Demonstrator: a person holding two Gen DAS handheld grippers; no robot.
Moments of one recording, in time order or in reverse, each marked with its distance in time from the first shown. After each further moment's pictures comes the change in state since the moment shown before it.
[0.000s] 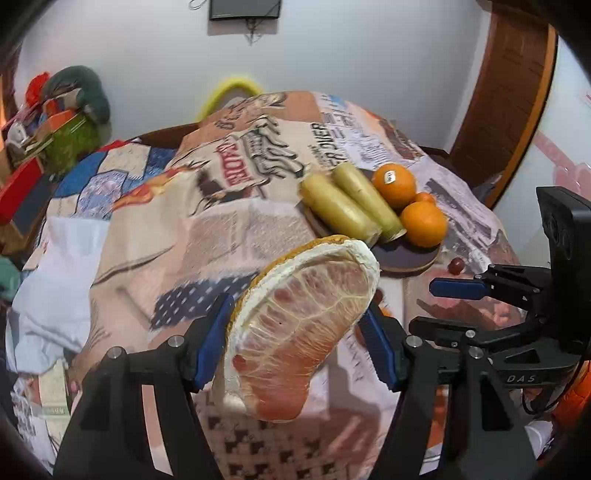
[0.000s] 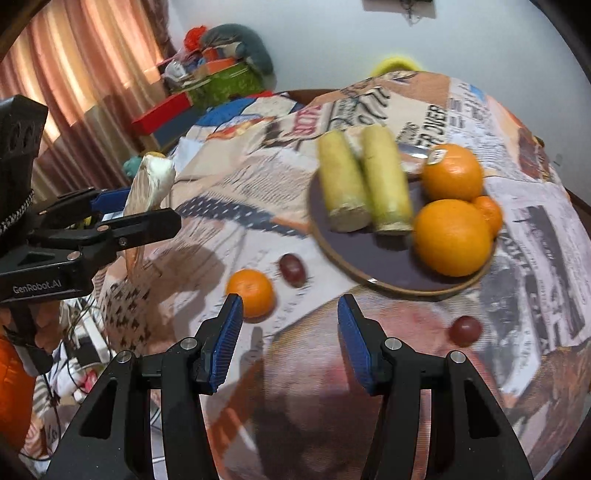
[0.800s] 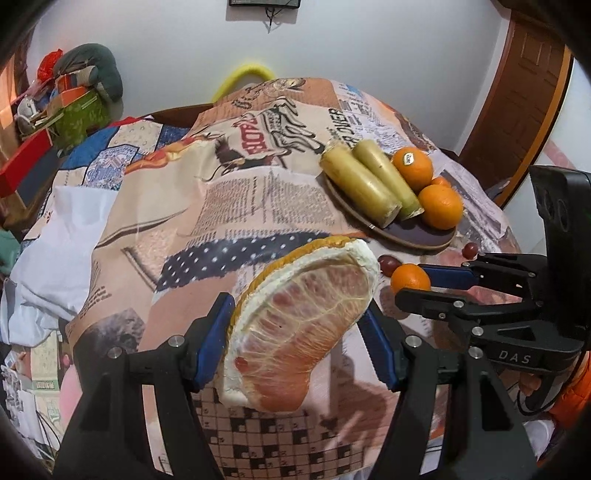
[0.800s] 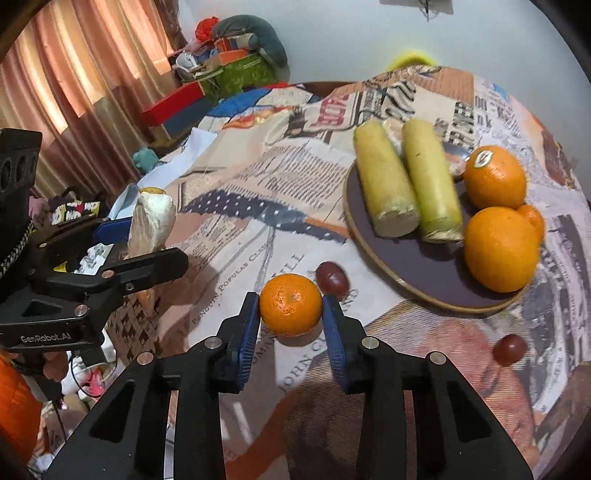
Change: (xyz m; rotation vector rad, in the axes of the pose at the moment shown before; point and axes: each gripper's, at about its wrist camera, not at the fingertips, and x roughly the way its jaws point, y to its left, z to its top) left arm 0.005 0.009 -0.020 -0.053 0.023 0.001; right arm 0.016 0.014 0.008 -0.015 0.006 0.027
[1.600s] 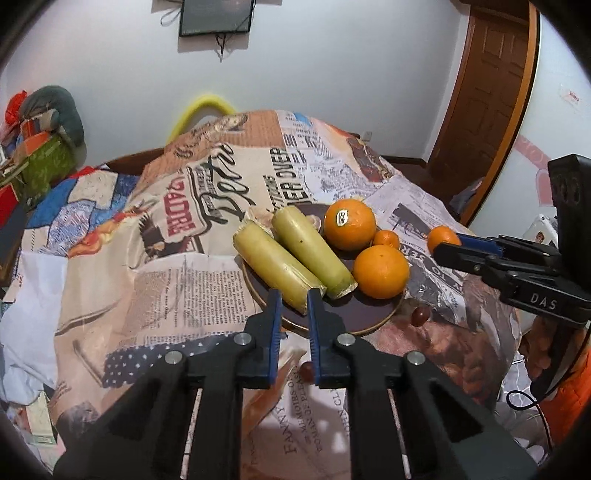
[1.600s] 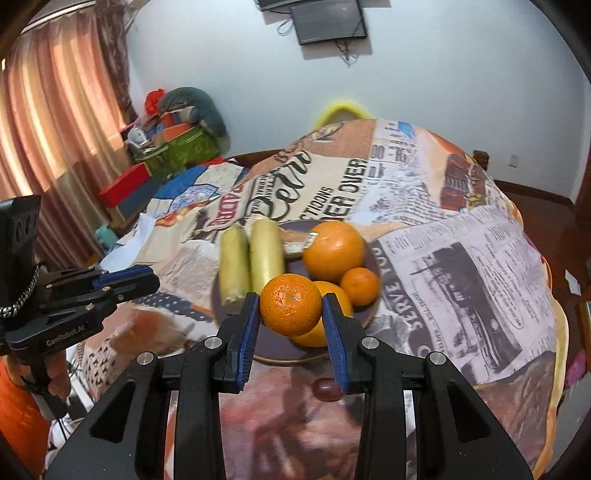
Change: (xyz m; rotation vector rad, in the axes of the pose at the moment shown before) left arm 0.021 -0.071 0.069 0.105 -0.069 -0.090; right arm -0.087 -0.093 0.011 0.155 -0.228 -0.140
